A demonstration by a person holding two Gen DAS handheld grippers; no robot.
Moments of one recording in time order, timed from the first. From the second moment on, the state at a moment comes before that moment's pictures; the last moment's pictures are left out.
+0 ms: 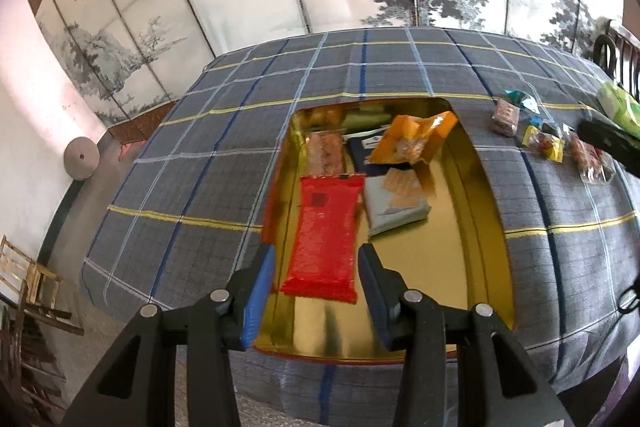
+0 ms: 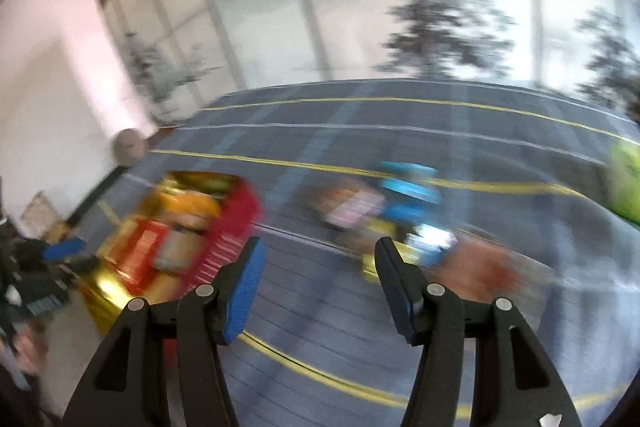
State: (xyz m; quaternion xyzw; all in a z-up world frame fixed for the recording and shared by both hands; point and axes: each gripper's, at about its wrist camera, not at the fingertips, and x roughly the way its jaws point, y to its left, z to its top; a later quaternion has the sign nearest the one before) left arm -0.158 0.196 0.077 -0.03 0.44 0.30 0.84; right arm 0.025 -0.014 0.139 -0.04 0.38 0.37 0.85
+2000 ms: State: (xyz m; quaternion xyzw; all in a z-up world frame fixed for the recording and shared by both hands) left arm 0.061 0.116 0.044 -0.10 0.55 0.09 0.82; right arm 0.081 -0.174 0.084 0.07 0.41 0.27 0.87
